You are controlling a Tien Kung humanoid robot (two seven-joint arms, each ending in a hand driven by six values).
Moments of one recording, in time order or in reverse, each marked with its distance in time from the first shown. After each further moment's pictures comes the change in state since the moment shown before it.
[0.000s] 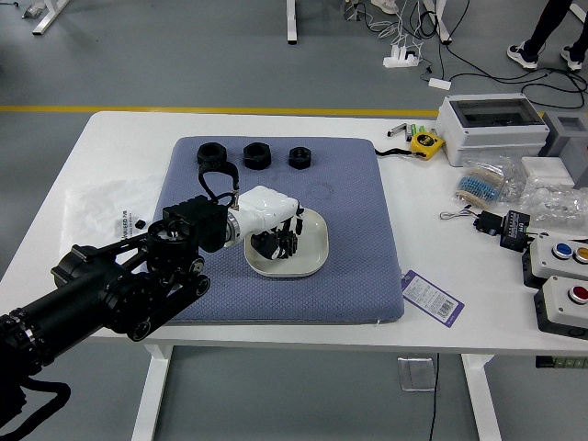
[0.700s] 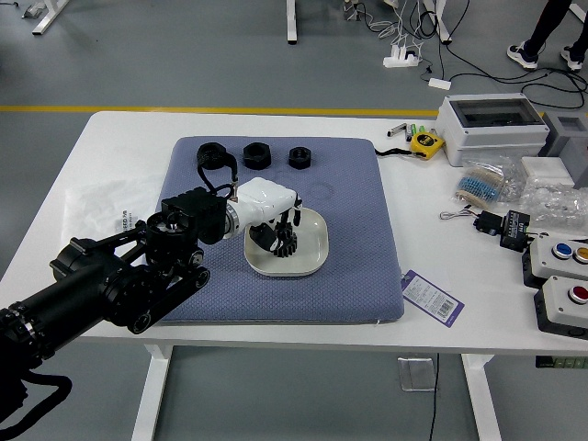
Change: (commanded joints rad) left arm -0.017 0.002 -0.004 0.009 0.001 -0.005 0.000; right arm 0.010 -0.001 -0.006 0.000 0.009 0.002 0.002
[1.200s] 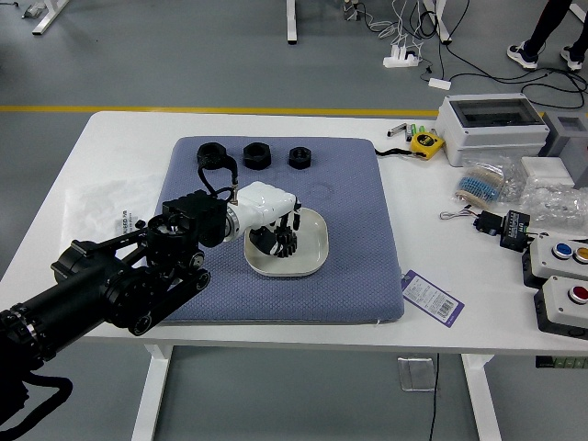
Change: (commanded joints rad) left arm 0.003 -0.009 0.001 0.018 -0.010 -0.007 0.002; right arm 0.002 -0.001 -0.001 0.000 0.002 0.001 0.001
